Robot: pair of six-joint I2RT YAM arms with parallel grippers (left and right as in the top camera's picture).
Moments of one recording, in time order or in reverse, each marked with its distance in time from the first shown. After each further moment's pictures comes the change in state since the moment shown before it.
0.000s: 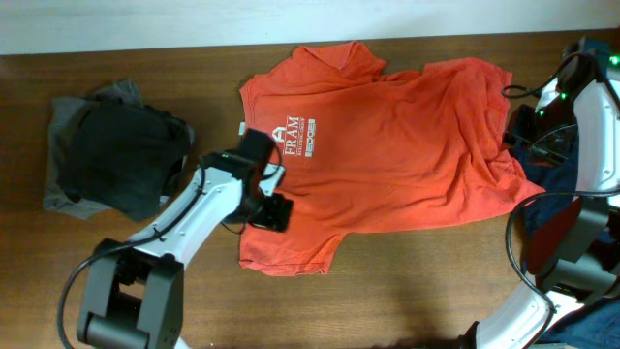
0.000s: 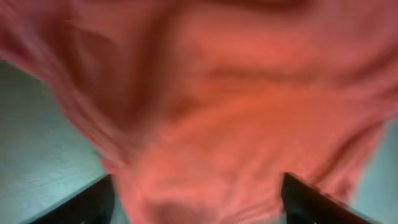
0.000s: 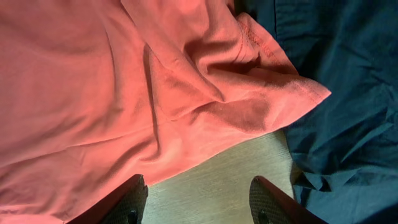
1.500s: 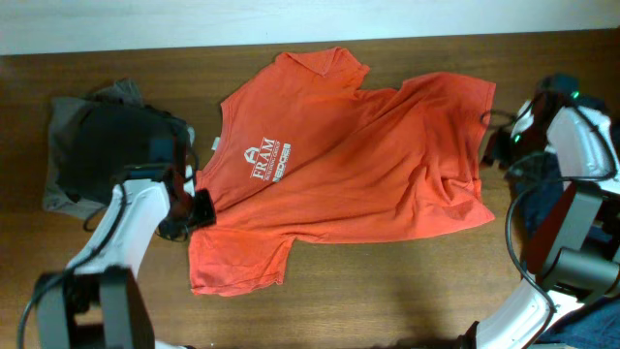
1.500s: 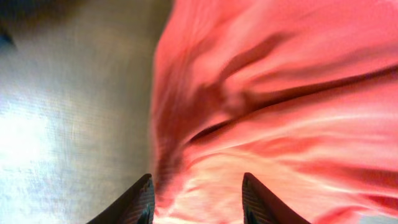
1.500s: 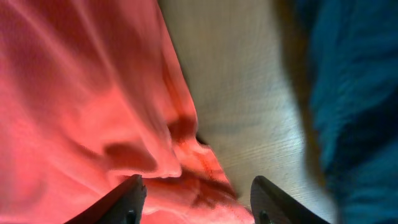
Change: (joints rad) left arm 0.373 -0.124 -0.099 -0.026 -0.072 -0.140; right arm -0.004 0.004 -0.402 0.359 -0.045 -0.034
